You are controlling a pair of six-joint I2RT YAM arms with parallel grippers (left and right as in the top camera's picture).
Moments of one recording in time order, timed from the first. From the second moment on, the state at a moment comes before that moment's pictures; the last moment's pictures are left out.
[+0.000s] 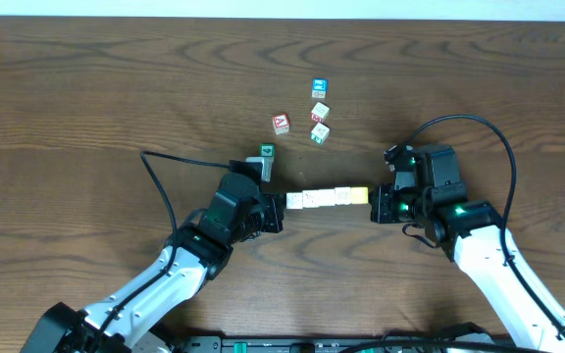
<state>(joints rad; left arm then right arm) -0.57 1.34 0.49 0.19 0.24 -0.65 0.26 1.26 0.73 -0.49 -0.34 0.30</state>
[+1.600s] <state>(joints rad) -0.57 1.31 0.49 0.19 0.24 -0.65 0.26 1.26 0.74 -0.53 -0.33 0.30</state>
